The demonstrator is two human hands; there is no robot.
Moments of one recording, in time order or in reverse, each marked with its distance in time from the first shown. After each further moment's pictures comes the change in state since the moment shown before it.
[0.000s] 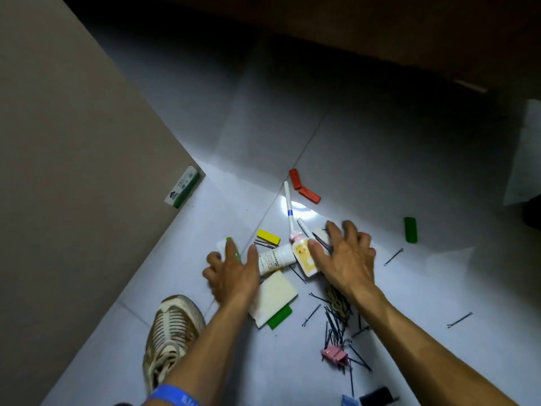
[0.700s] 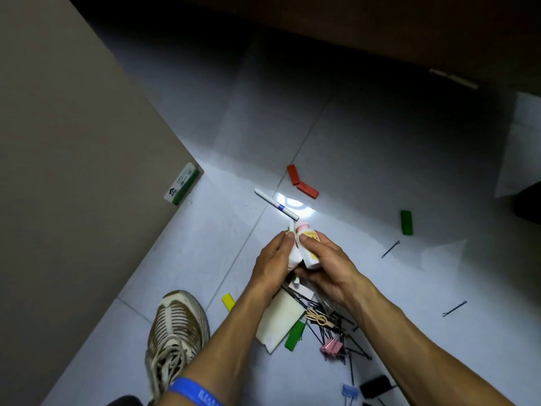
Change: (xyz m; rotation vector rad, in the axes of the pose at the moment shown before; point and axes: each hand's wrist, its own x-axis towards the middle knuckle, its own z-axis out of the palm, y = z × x) left_hand -0.034 0.038 0.008 -0.567 -0.480 0.212; right_hand -0.024 -0.036 -0.002 1.609 -0.448 0.398
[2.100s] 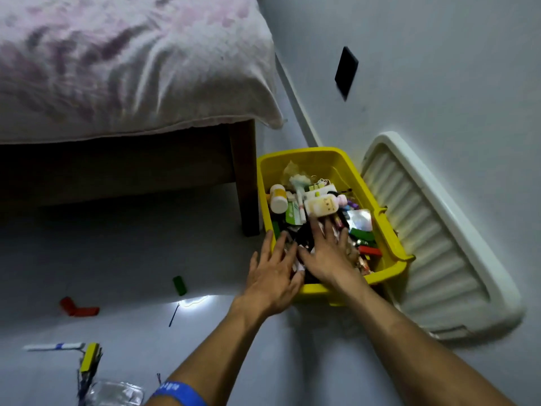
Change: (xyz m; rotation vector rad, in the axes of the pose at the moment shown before) left_hand -0.145 0.107 0.383 1.312 -0.539 1.031; right_hand -0.261 -0.149 -0.344 -1.142 1.001 -0.291
